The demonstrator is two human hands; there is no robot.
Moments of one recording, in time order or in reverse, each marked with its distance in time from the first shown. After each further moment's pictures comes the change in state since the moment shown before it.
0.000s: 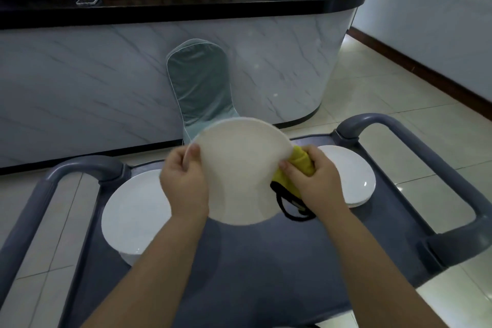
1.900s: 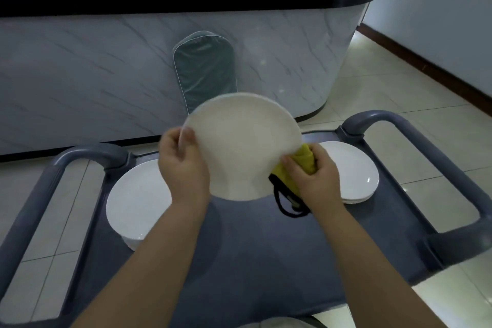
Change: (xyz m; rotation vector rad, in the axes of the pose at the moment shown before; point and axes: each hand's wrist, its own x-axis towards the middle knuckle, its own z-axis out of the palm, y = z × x) left_hand -0.001 0.007 -0.001 -0.115 0.083 0.087; right_hand -0.010 0.007 0.008 0.124 0.041 -0.006
